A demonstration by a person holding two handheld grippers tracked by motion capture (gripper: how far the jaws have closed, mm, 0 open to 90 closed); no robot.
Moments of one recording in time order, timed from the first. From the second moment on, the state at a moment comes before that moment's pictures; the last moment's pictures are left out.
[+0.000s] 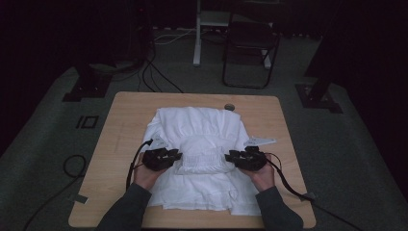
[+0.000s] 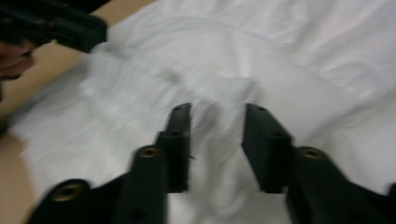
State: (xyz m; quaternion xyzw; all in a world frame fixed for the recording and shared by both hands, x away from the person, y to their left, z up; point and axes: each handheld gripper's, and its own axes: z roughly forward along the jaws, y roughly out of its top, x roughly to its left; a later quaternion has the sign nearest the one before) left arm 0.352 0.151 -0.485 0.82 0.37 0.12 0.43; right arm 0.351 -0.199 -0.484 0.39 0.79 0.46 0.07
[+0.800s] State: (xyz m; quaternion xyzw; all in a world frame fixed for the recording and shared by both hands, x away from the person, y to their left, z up) left arm 0.334 0.129 -0.506 0.85 0.31 0.09 0.41; right arm 0.329 -0.185 -0.509 0.33 0.83 0.44 0.05
